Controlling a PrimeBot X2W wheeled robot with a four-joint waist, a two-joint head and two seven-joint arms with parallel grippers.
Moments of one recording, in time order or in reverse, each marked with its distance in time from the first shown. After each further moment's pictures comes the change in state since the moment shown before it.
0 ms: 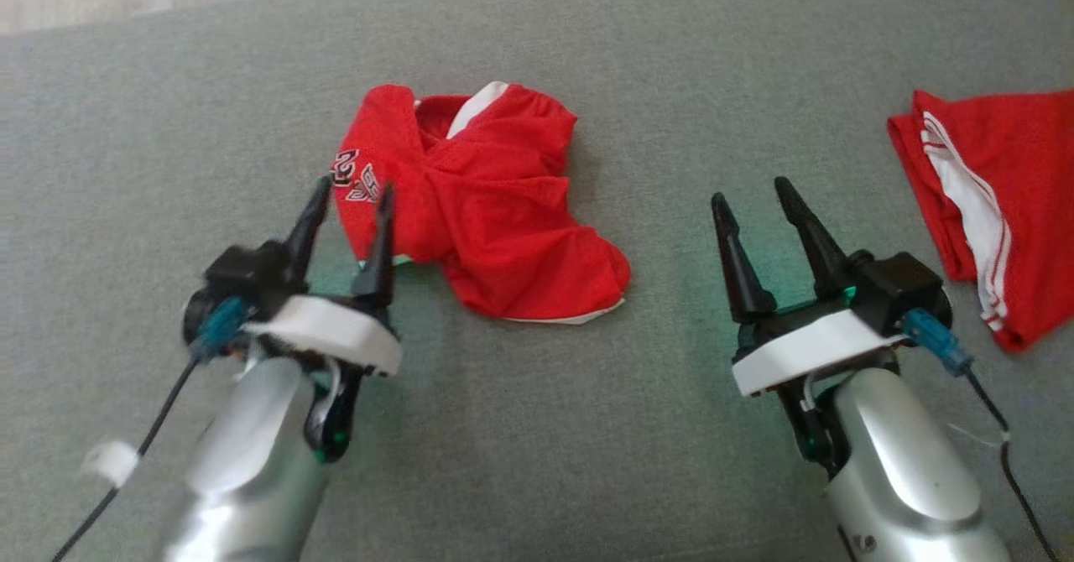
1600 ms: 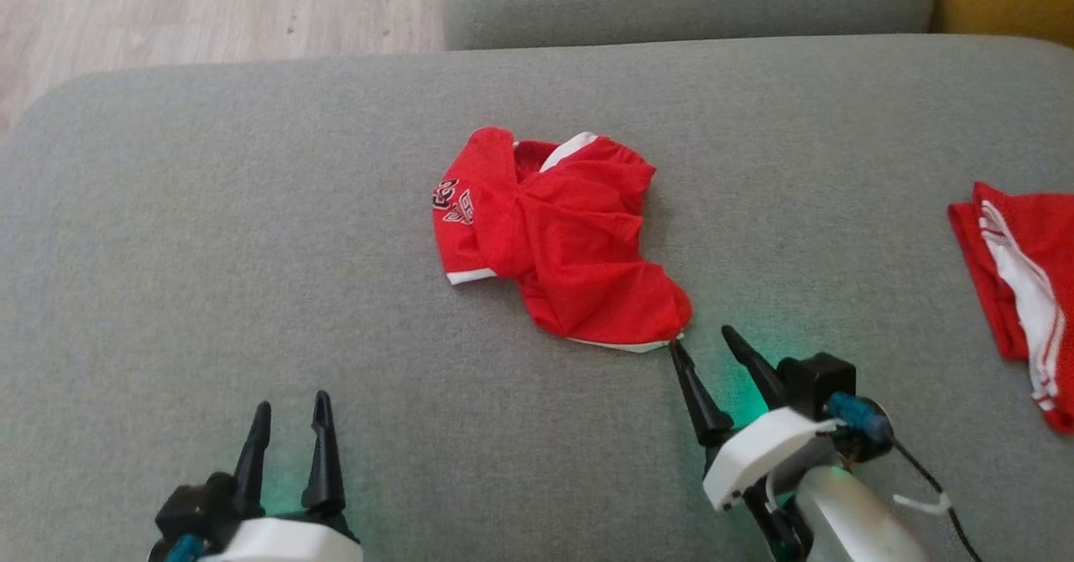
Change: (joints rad) left arm 0.524 -0.091 0.348 -0.224 0.157 -0.035 0.000; right arm 0.066 0.011 0.131 0.299 0.070 0.000 0.000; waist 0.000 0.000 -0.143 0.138
